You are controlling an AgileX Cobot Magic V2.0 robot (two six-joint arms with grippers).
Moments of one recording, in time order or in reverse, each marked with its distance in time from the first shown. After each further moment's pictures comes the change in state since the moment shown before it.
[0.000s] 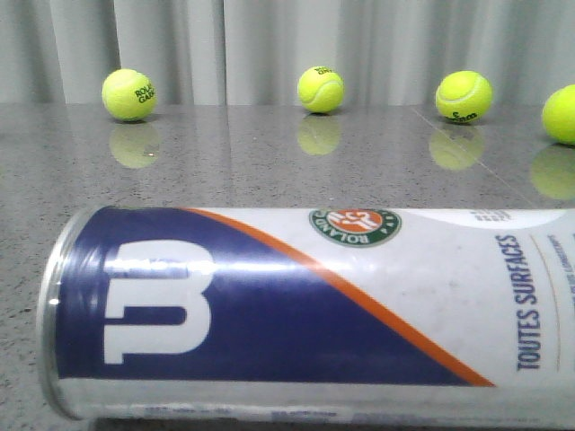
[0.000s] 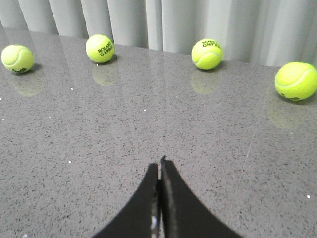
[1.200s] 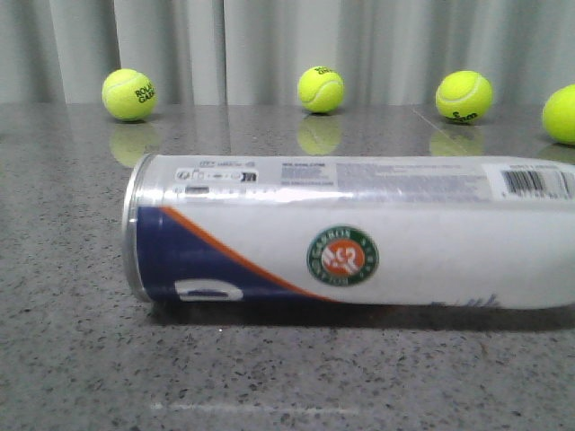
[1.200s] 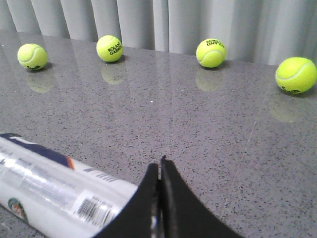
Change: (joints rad) left arm 0.000 0.365 -0.443 -0.084 0.478 0.000; right arm 0.000 -0.199 0.085 0.002 0.083 0.000
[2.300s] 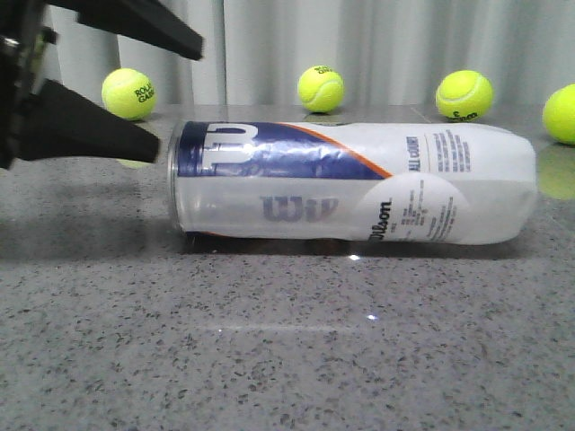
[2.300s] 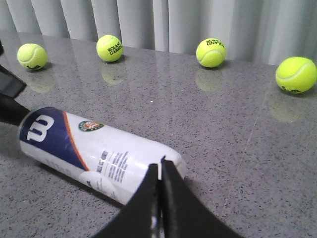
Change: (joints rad) left arm -0.188 1.086 -0.391 -1.313 0.406 0.742; right arm 0.000 0.000 0.000 0.000 0.000 0.000
